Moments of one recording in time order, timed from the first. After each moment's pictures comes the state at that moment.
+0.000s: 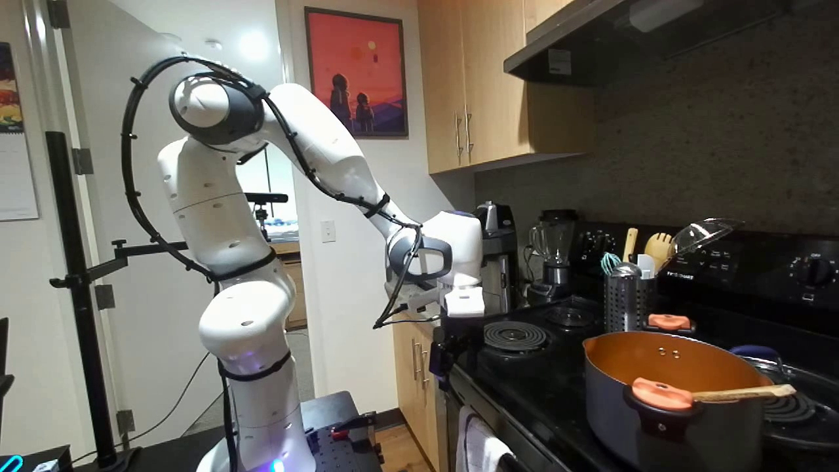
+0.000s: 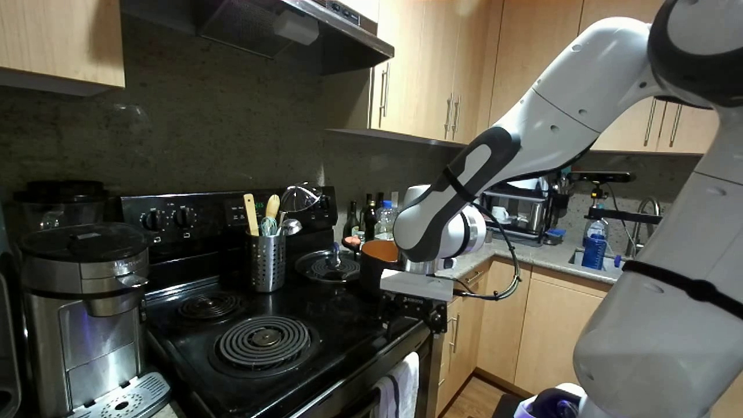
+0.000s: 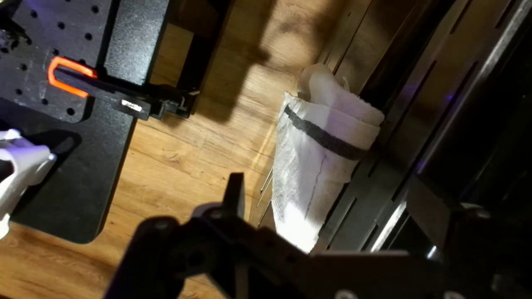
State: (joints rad) arm -0.28 -0.27 0.01 -2.77 0.09 2.47 0.84
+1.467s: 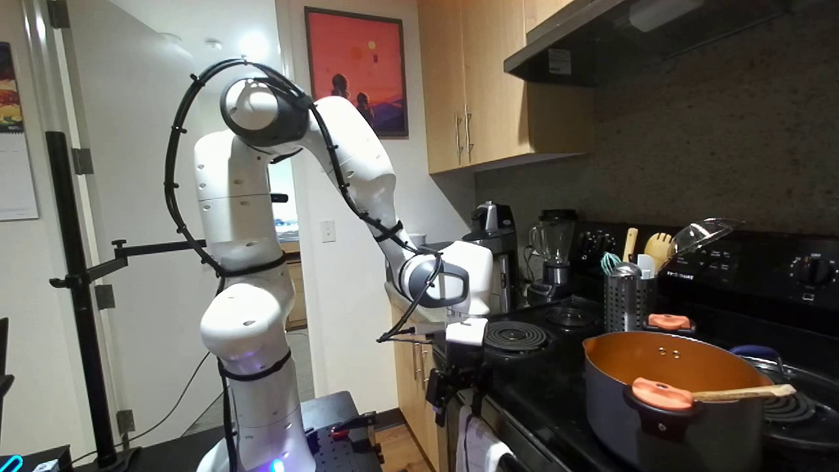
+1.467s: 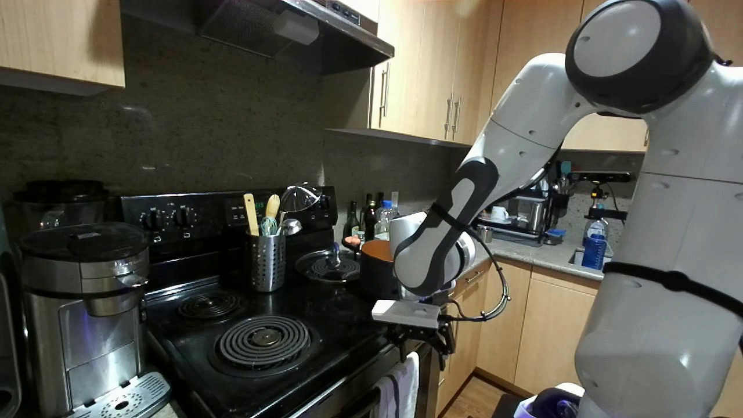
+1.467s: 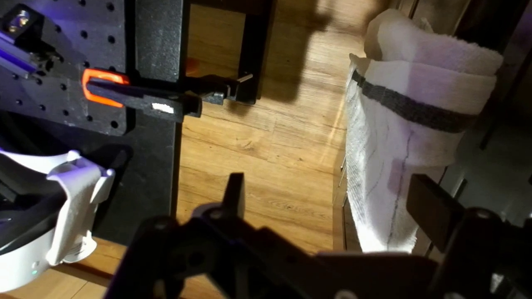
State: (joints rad) arm -0.26 -0.06 -0.04 -2.73 -0.20 2.51 1.26
